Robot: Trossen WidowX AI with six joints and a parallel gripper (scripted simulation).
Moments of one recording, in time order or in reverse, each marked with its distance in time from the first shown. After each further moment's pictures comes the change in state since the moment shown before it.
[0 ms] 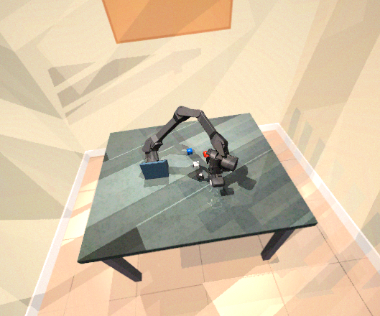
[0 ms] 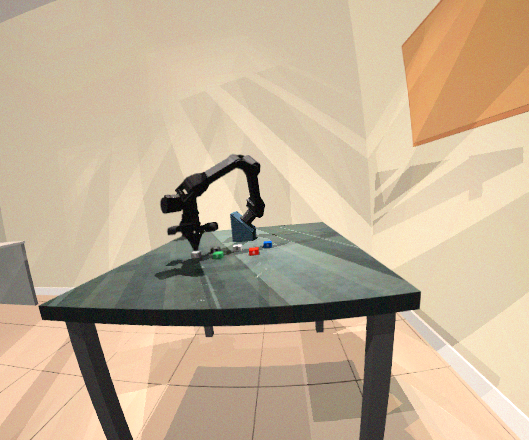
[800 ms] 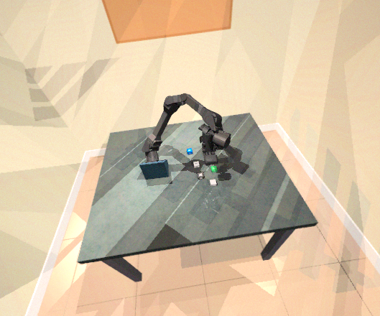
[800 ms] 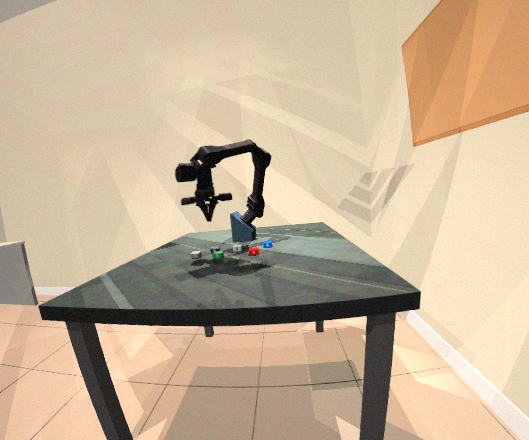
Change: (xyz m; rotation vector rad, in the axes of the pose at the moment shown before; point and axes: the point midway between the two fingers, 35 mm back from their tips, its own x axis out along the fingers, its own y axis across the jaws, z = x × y) arm -0.102 0.060 -0.025 0.000 0.002 -0.005
